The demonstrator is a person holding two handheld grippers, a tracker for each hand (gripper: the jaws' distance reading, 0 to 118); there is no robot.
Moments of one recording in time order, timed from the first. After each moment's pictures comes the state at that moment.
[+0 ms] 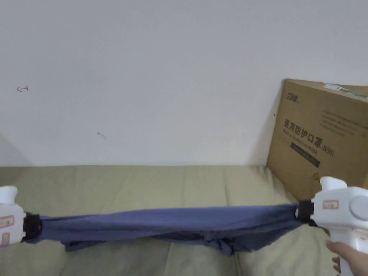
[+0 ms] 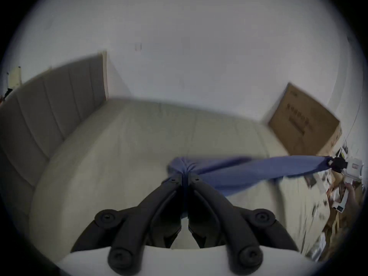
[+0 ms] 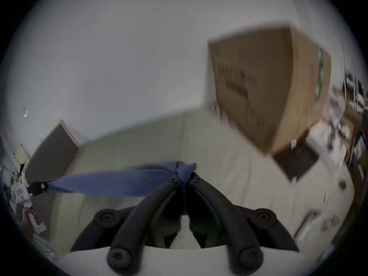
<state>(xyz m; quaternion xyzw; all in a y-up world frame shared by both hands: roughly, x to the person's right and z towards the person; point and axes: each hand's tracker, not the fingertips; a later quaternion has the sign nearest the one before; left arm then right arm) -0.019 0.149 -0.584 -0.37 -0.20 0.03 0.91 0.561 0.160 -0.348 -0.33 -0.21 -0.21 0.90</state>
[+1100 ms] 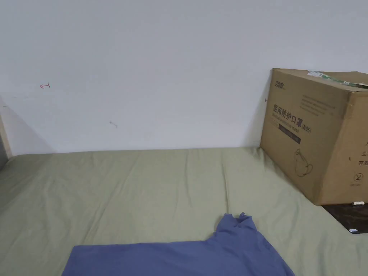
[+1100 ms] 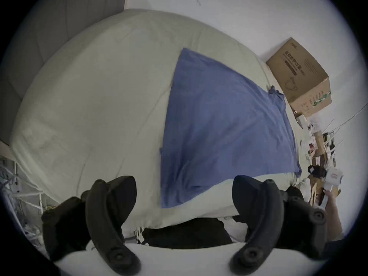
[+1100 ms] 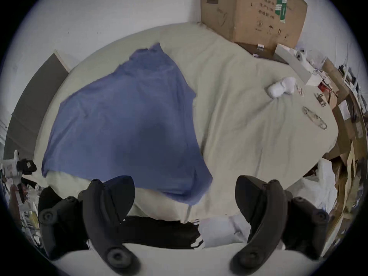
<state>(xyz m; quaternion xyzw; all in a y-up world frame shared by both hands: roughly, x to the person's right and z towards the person) -0.176 0.071 -0.310 -0.53 -0.22 0.06 0.82 0.423 0.078 -0.054 -0.48 -0.20 -0.17 0.84</state>
